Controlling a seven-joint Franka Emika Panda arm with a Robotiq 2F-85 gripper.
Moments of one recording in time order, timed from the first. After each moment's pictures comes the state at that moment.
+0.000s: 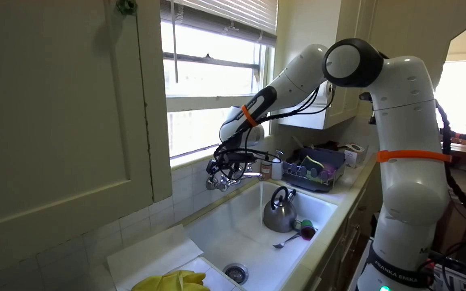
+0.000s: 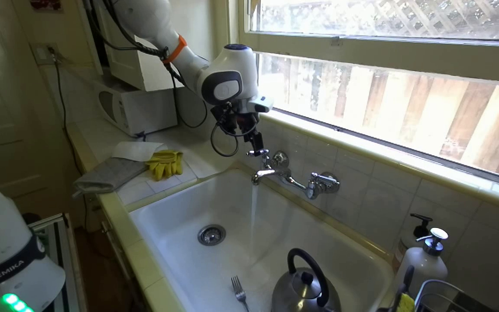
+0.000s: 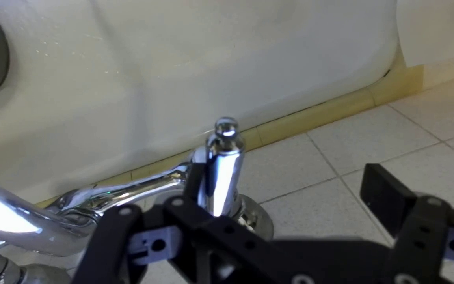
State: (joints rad) arm 0.00 0.29 0.02 -2.10 0.14 2.65 0.17
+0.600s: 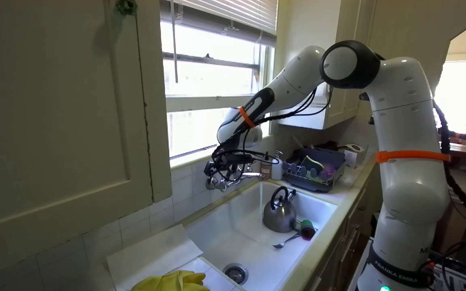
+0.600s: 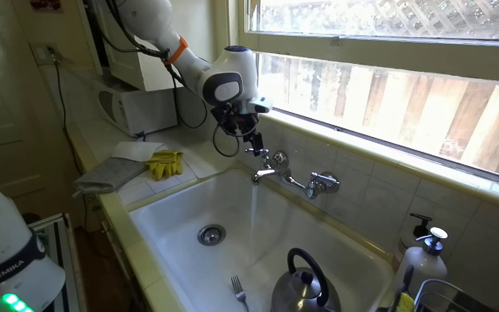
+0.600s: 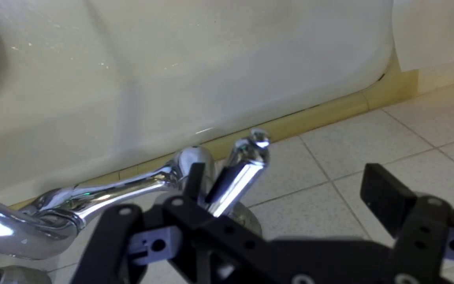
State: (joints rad) arm 0.00 0.31 0.03 -2.08 0.14 2.65 0.16
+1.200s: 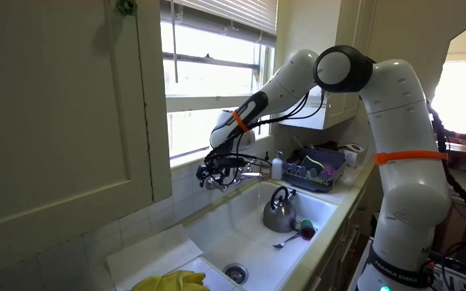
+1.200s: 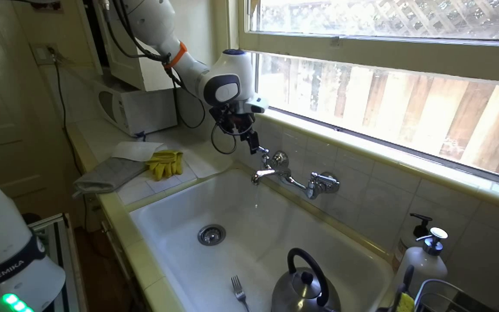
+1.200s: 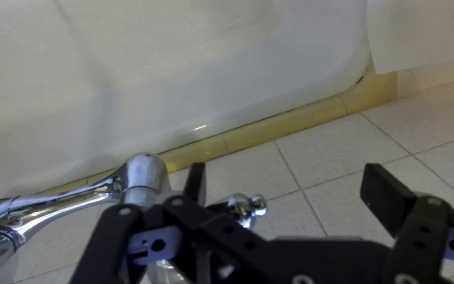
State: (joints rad) arm 0.05 0.36 0.03 -2.03 0.12 2.65 0.22
